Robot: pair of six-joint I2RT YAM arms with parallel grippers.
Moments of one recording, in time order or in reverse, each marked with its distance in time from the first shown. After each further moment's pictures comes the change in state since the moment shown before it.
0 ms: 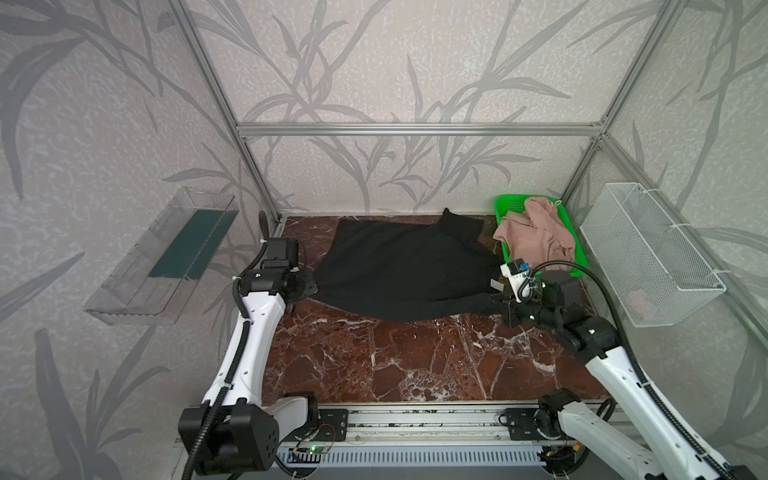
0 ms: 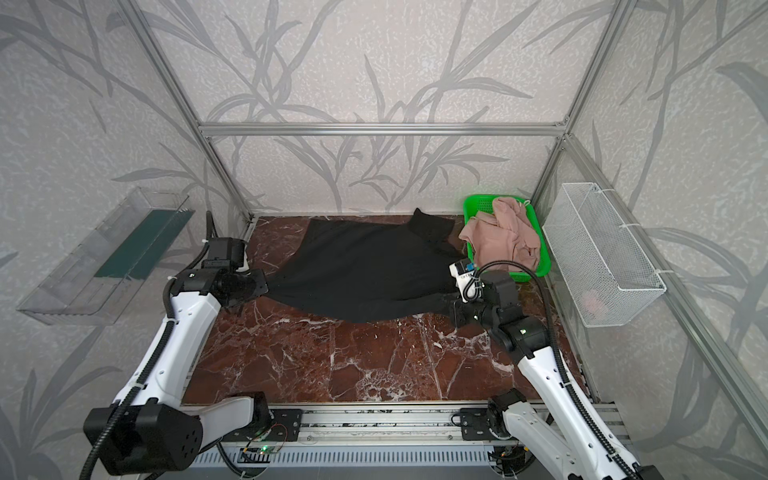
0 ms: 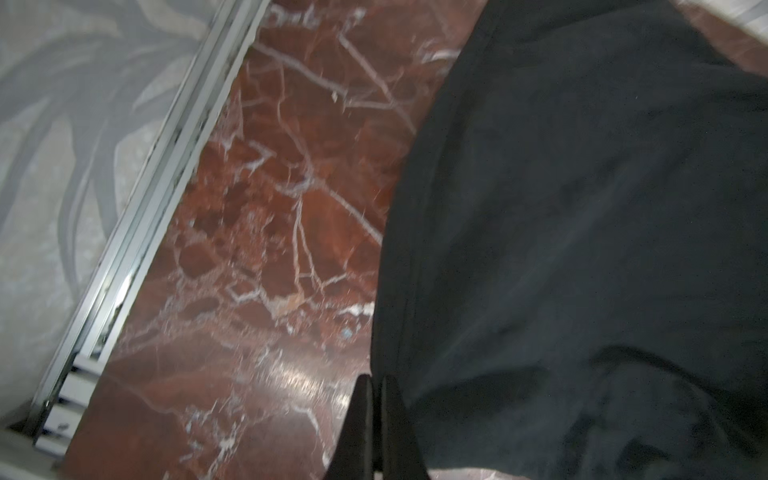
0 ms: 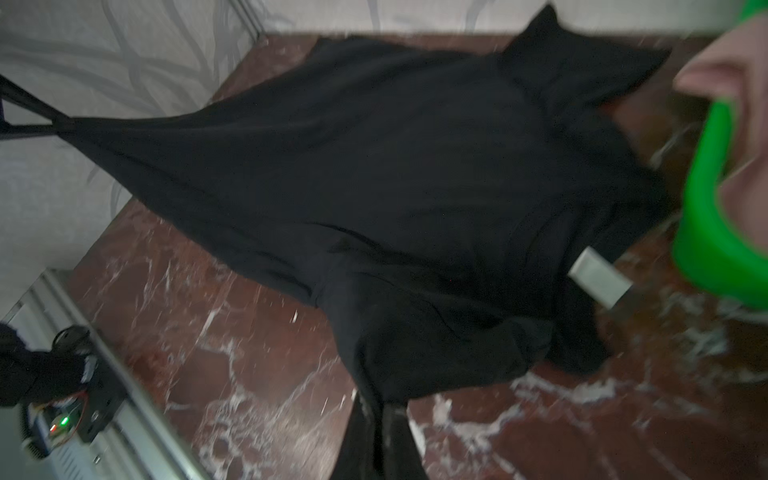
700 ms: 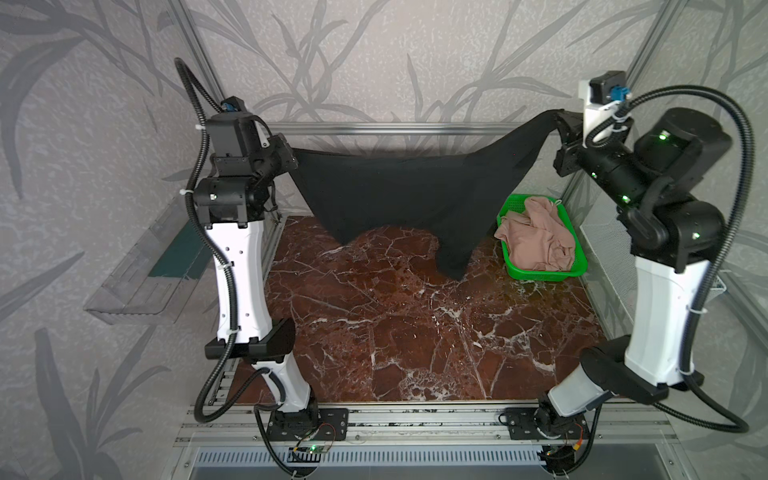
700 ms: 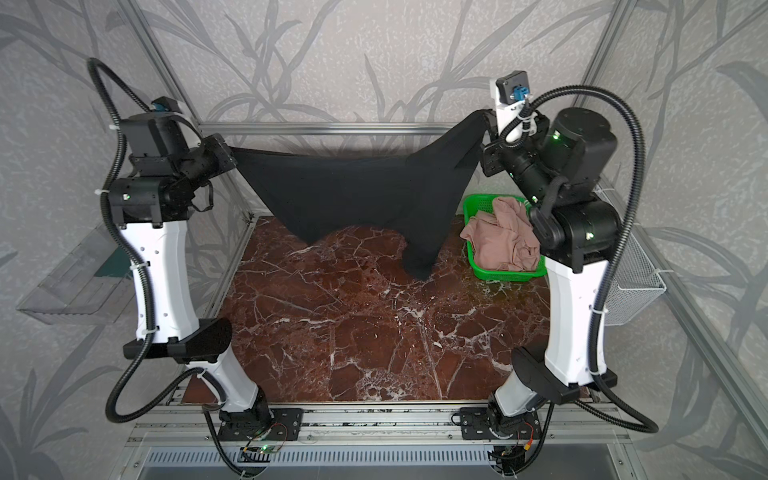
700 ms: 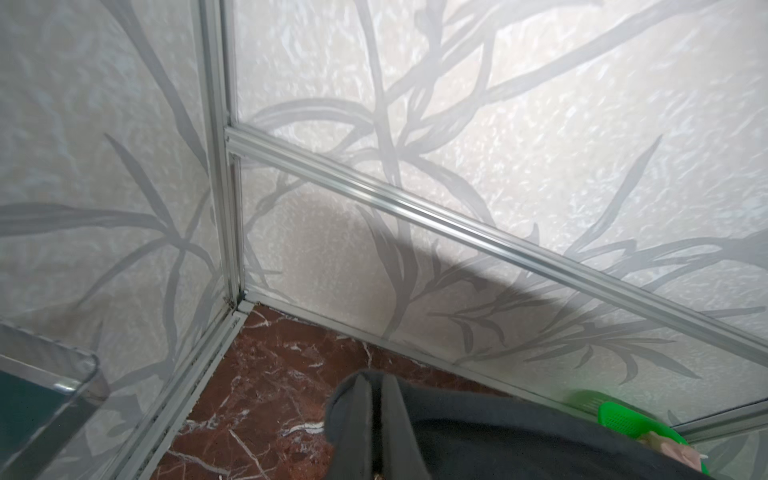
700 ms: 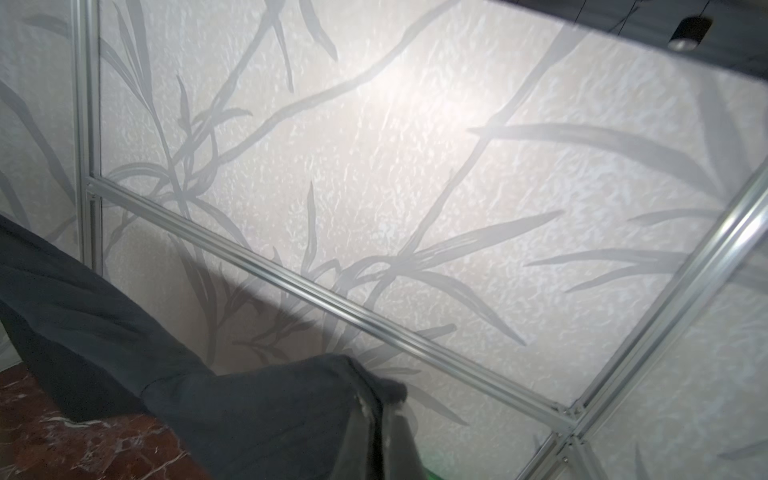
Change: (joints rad) left arm -0.014 0.581 1.478 -0.047 0.051 0.044; right arm -0.097 0.787 1.844 -0.202 0.305 -0.529
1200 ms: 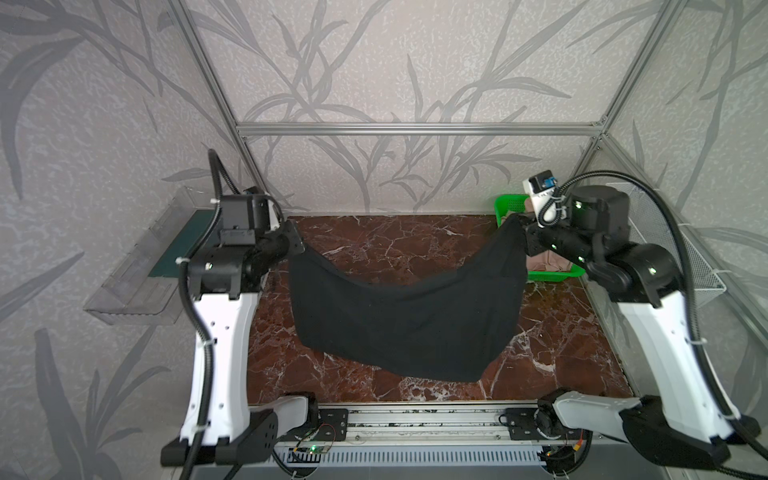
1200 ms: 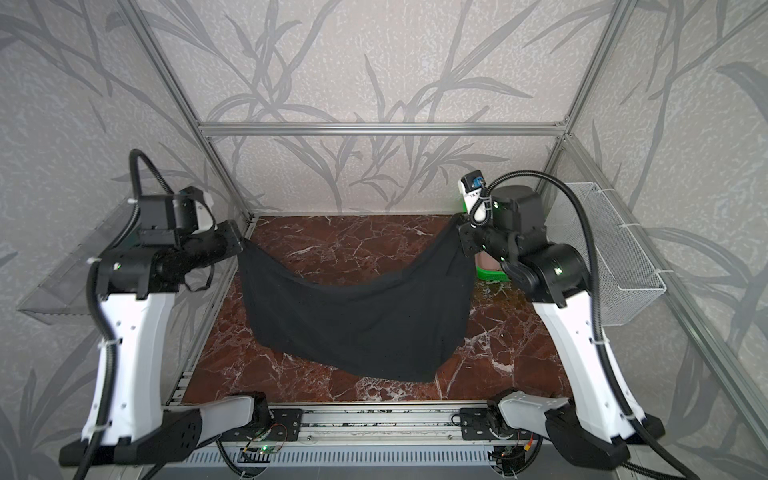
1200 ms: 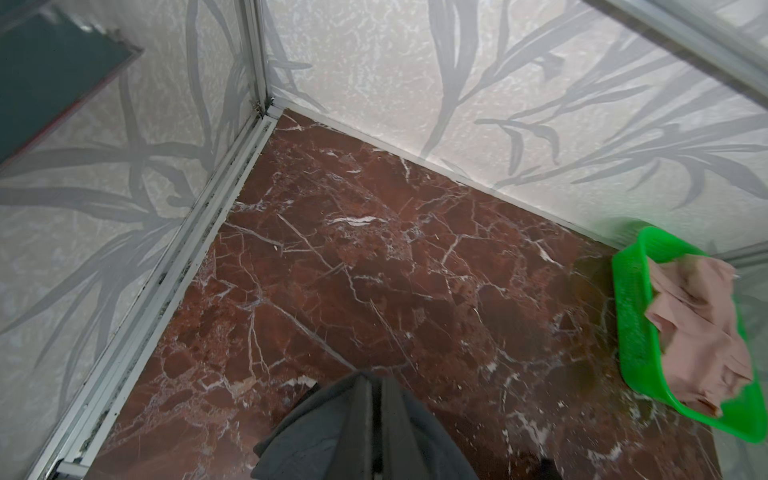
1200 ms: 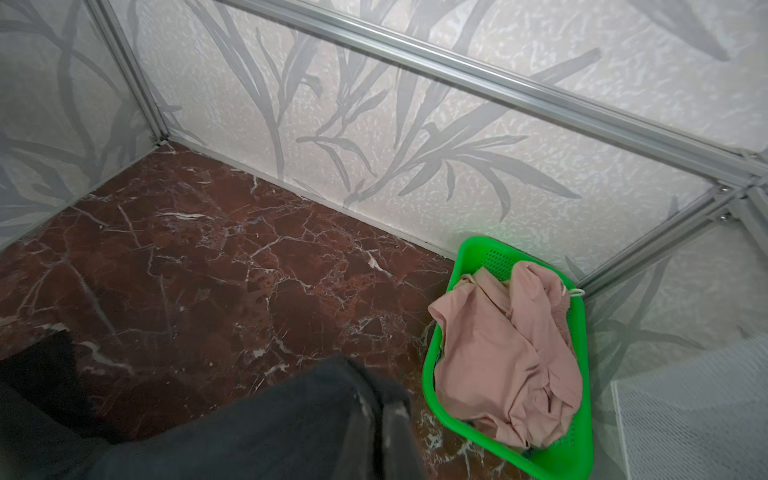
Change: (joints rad) left arm -0.030 -0.385 -0.725 -0.116 0.026 -0.032; right arm 0.111 -0.225 -0.726 -0.112 0.138 0.224
